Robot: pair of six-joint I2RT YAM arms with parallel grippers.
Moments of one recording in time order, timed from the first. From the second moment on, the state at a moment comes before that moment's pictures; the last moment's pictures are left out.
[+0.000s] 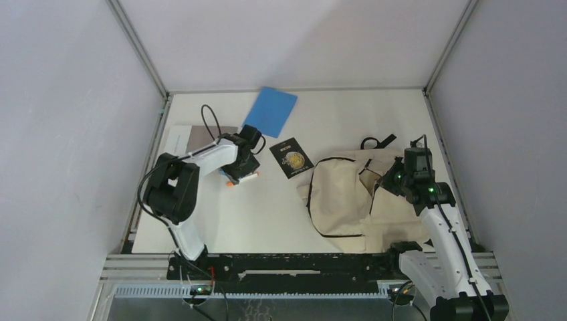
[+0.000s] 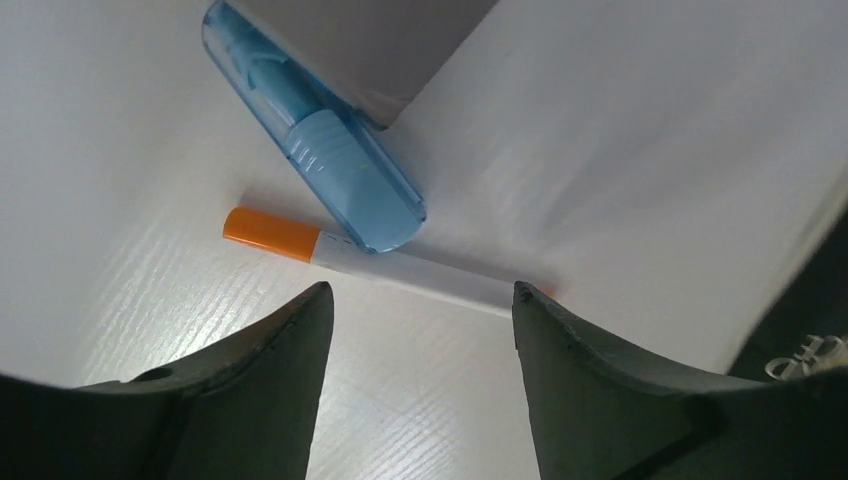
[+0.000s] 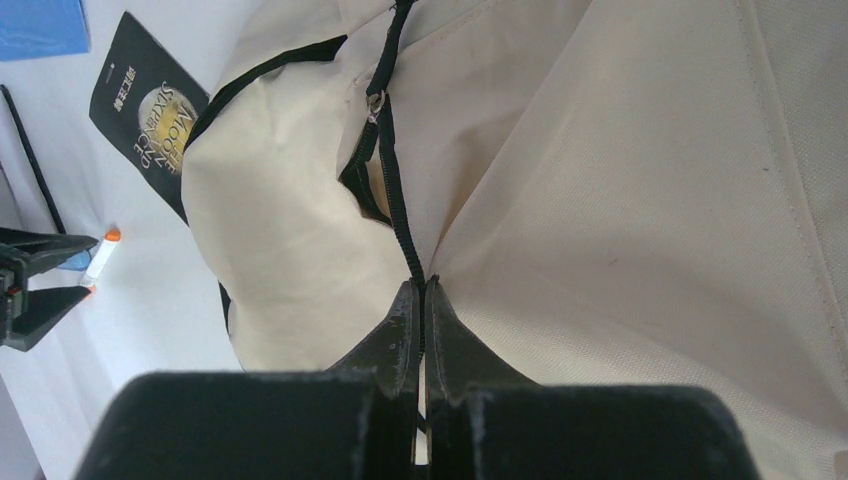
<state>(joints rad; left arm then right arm) -0.45 1.77 1.16 -0.73 -0.36 -1.10 0.06 0.83 0.76 -0.78 -0.05 0.58</state>
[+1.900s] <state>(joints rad) -0.83 1.43 1.04 -0.35 0.33 -0.62 0.08 0.82 0.76 -0.76 -0.05 0.58</state>
